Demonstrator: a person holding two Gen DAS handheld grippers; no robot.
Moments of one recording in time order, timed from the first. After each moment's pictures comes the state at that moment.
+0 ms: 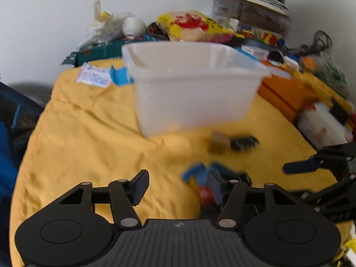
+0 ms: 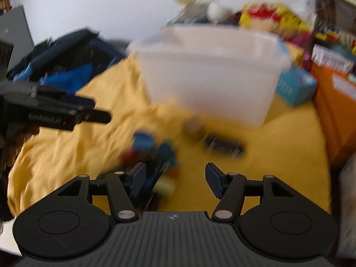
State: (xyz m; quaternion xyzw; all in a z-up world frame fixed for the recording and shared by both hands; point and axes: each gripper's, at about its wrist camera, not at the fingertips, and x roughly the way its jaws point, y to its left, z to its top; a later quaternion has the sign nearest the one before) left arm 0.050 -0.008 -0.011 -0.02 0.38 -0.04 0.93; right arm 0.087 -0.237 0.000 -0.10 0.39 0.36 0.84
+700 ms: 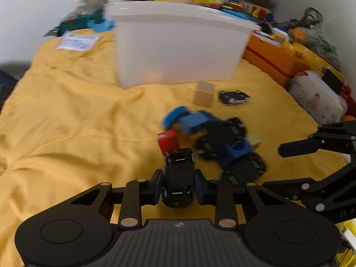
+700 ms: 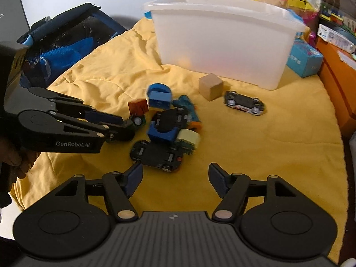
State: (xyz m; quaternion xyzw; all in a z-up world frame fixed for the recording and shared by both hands) left arm 0.038 -0.012 -0.067 -0.04 0.42 -0.07 0.91; right arm 0.058 -0.222 -0.028 -0.12 0.42 0.35 0.83
